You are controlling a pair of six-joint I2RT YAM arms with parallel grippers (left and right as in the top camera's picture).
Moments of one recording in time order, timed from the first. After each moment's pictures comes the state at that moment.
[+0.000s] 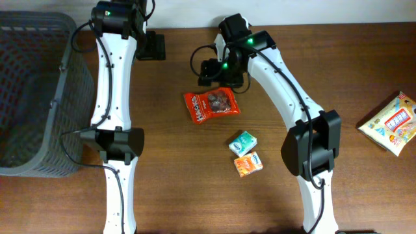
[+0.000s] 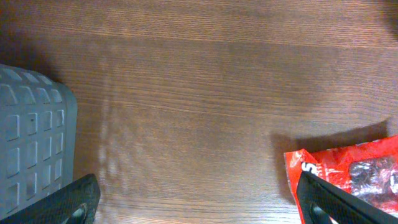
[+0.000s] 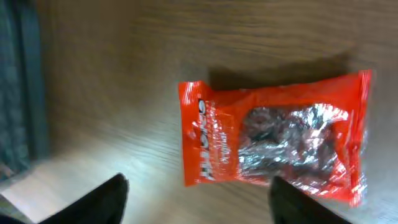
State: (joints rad) left arm -0.15 2.50 2.96 -1.69 -0.14 -0.18; right arm 0.39 2.29 2.19 -1.12 -0.41 0.42
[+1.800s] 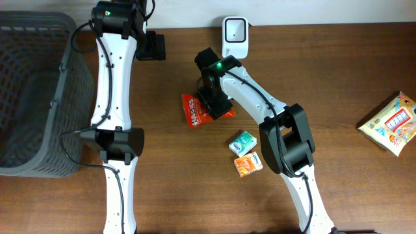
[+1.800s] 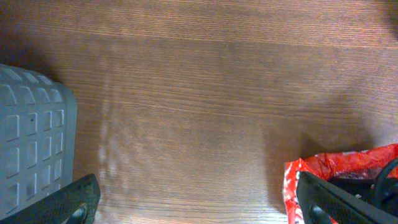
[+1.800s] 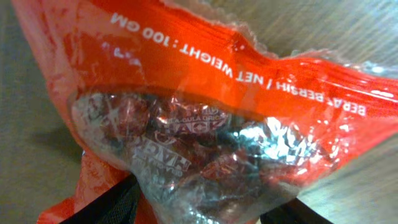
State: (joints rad) left arm -0.15 2.50 2.96 -1.69 -0.14 -0.18; right arm 0.51 2.43 2.08 -1.11 -0.17 1.48
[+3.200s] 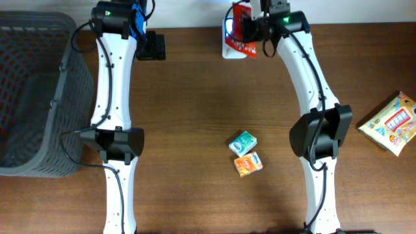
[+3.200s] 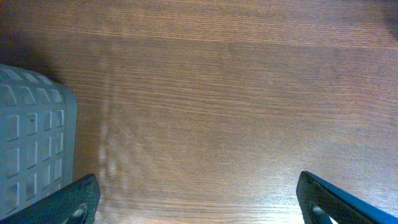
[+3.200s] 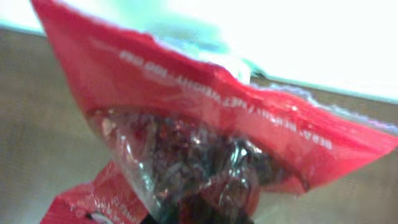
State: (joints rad) left arm -0.15 2.50 2.96 -1.69 -0.14 -0.18; right arm 0.20 2.45 2.49 -0.83 -0.09 0.02
